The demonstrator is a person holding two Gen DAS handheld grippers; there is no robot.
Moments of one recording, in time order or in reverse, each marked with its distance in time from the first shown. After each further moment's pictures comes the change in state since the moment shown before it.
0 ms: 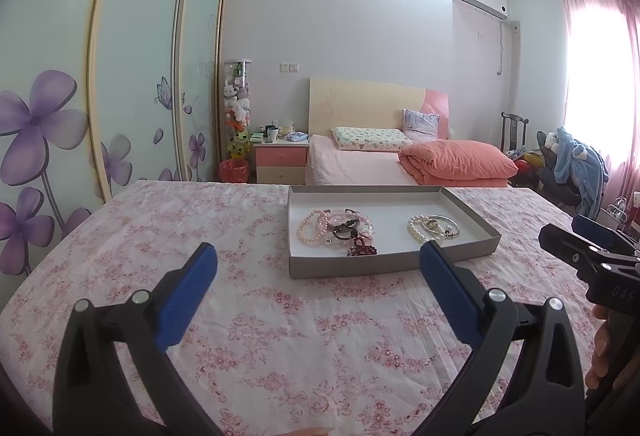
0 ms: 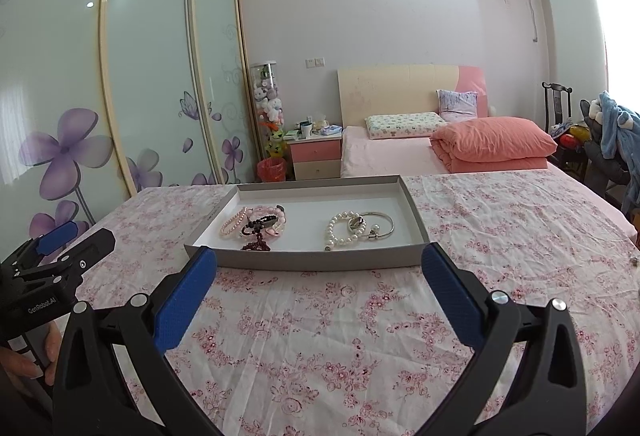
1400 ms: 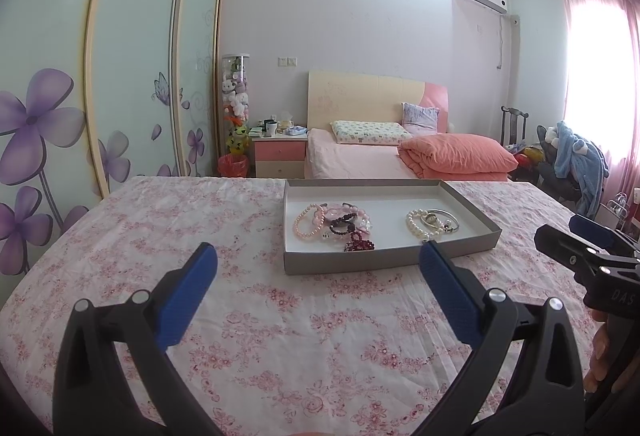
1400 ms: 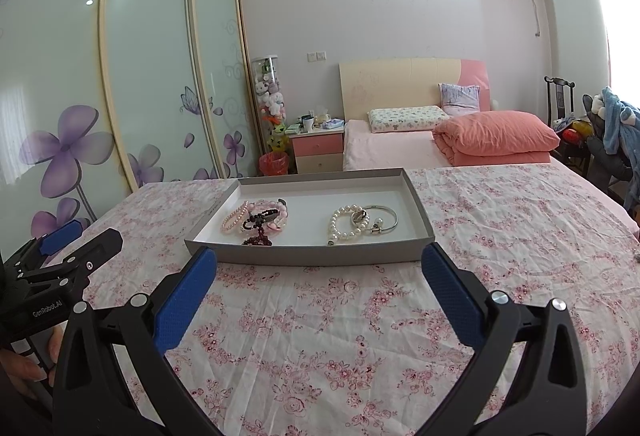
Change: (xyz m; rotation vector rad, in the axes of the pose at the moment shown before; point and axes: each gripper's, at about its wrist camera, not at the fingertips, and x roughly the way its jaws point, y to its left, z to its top) left arm 0.009 -0.004 -0.004 0.004 0.018 -0.001; right arm 0.004 -0.001 -0.002 0.004 0.021 0.009
